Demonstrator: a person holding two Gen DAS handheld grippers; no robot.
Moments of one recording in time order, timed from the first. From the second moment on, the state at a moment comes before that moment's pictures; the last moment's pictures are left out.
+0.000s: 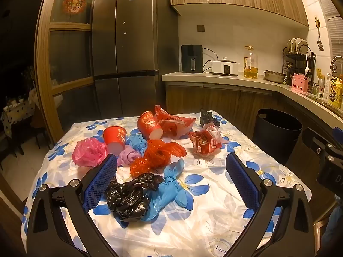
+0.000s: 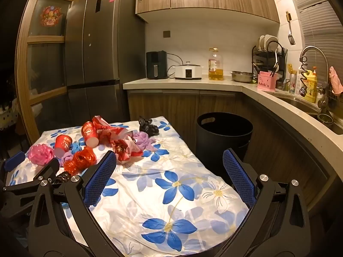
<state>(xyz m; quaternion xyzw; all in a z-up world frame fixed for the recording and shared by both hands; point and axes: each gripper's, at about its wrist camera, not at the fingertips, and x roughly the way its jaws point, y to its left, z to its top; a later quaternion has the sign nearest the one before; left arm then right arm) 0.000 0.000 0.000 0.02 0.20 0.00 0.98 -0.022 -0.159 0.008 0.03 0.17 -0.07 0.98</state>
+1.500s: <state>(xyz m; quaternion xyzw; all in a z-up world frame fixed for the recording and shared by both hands) -0.001 -0.003 -0.001 0.02 0.20 -0.01 0.98 -0.022 -0.161 0.010 0.03 0.17 -0.08 0.98</state>
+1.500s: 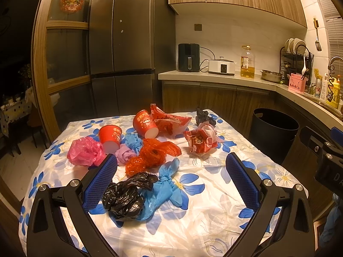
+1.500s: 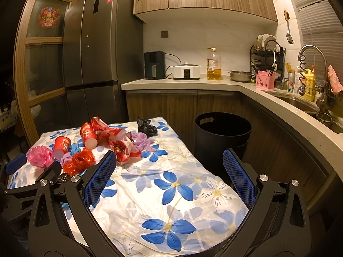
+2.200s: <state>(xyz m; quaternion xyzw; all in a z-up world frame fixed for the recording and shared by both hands) 0.001 -0.010 0.000 0.02 0.21 -0.02 0.98 -0.021 -0.165 0.011 0.03 0.17 -0.08 0.98</state>
